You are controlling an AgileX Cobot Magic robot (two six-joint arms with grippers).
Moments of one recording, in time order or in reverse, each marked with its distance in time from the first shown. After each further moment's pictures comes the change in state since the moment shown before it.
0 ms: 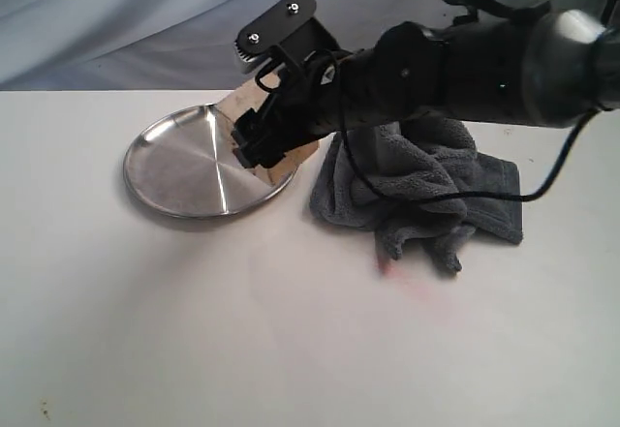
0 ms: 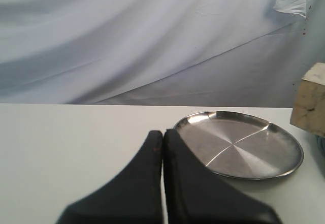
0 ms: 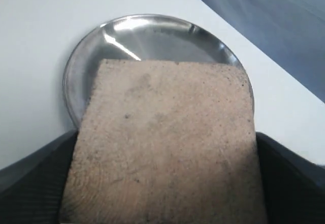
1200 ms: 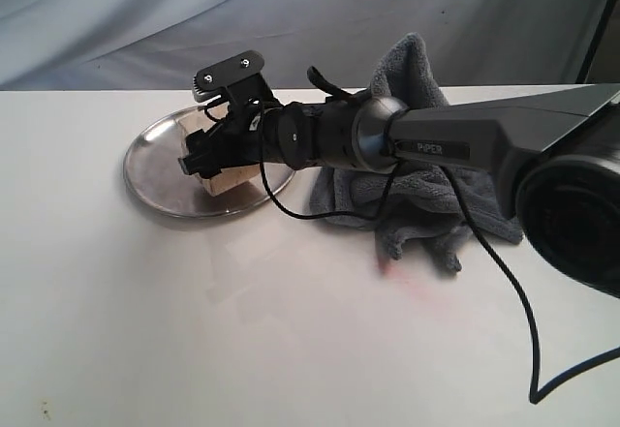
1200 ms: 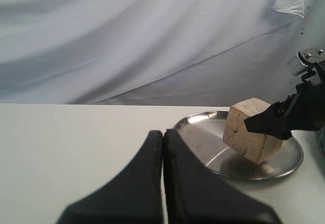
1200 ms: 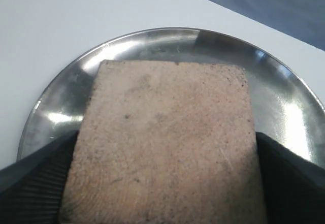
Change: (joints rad) left arm 0.000 0.000 0.000 0.000 0.000 0.000; right arm 0.040 0.457 -0.384 0.002 -0.152 0.239
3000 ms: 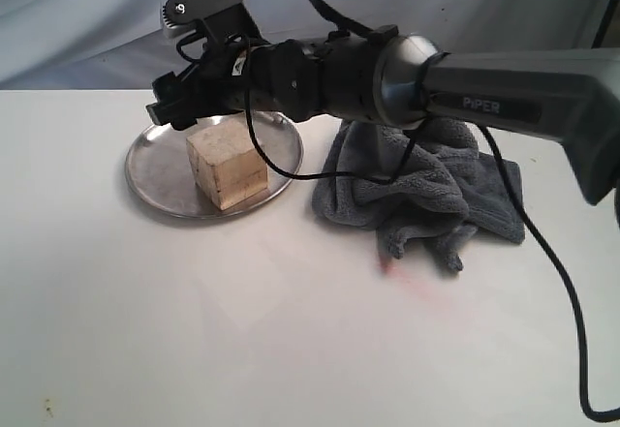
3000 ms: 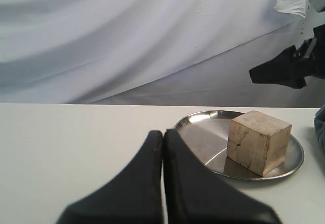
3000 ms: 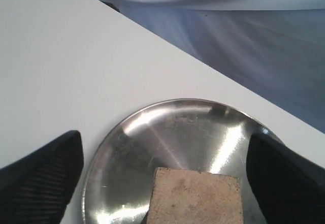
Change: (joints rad) left arm 0.000 0.000 0.000 0.000 0.000 0.000; right arm 0.031 -0.175 0.010 -0.145 0.060 0.109
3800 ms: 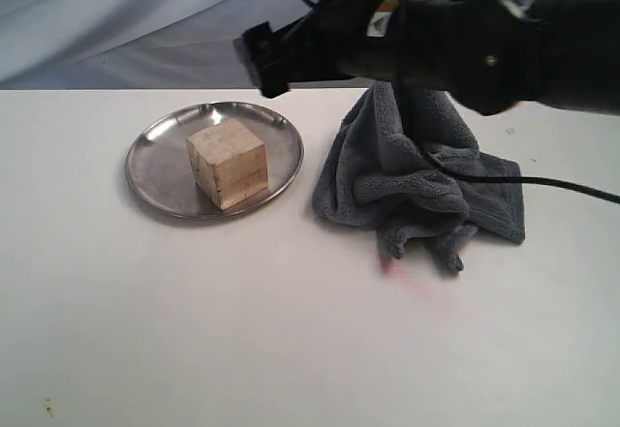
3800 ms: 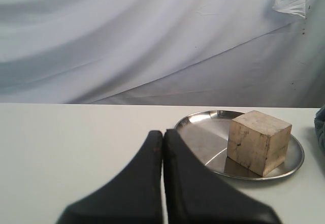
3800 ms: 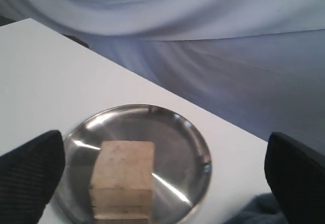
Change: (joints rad) left arm 0.000 0.000 0.000 0.000 0.000 0.000; right arm -0.098 -0.504 0.524 -0.069 -0.136 0.056
